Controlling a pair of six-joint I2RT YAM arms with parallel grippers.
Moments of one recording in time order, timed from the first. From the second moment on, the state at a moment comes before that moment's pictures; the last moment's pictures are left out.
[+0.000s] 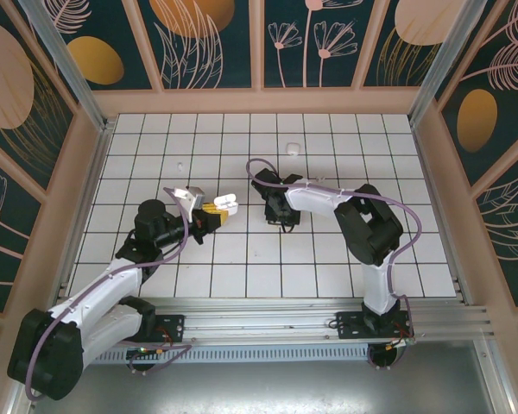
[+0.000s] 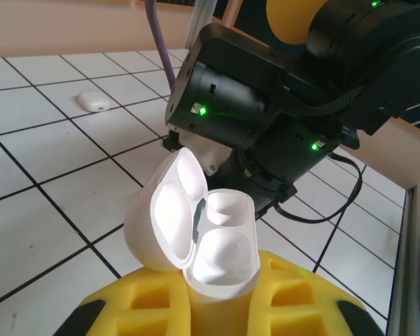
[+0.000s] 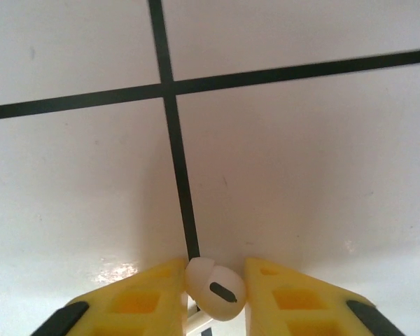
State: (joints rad) left arm -0.40 0.97 0.39 0.33 0.61 -0.22; right arm 0.75 1.98 1.34 -0.75 0.17 0.81
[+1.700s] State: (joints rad) left arm -0.56 1.44 0.65 0.63 0.65 -0.26; right arm 0.97 1.57 1.54 -0.83 0.58 0.36
